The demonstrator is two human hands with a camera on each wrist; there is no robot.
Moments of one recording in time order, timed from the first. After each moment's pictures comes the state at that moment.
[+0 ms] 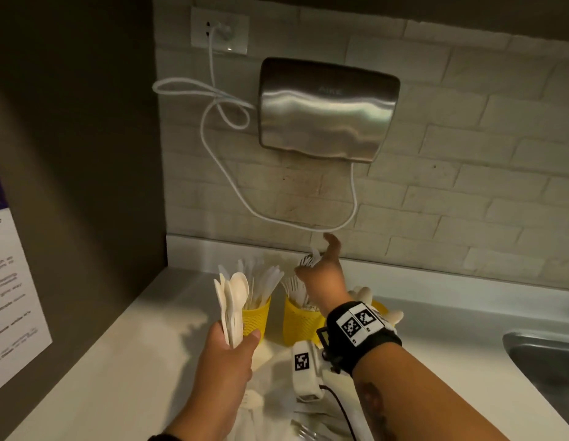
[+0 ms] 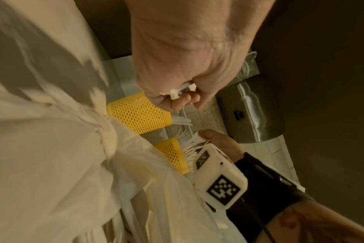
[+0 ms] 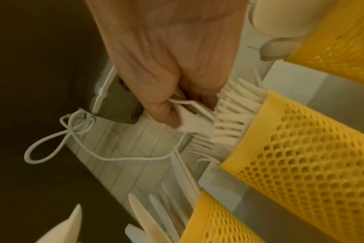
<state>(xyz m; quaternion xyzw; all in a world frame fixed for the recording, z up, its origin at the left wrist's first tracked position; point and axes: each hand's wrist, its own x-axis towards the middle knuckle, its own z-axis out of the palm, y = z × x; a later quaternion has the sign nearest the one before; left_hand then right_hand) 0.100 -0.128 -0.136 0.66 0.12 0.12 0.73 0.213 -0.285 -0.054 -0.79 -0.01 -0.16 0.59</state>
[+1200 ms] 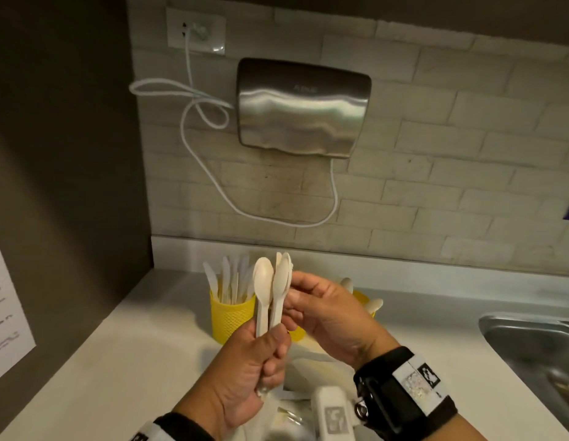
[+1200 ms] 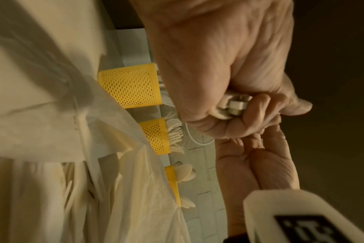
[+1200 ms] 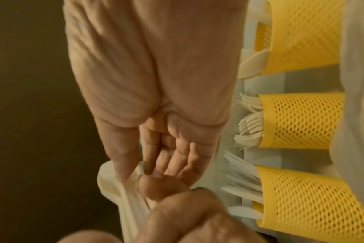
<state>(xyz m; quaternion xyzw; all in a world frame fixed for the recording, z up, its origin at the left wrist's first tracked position) 0.059 -0.158 -0.082 0.43 -0.10 -0.15 0.88 0.096 -0.307 -0.034 -0.56 -0.22 0.14 0.79</state>
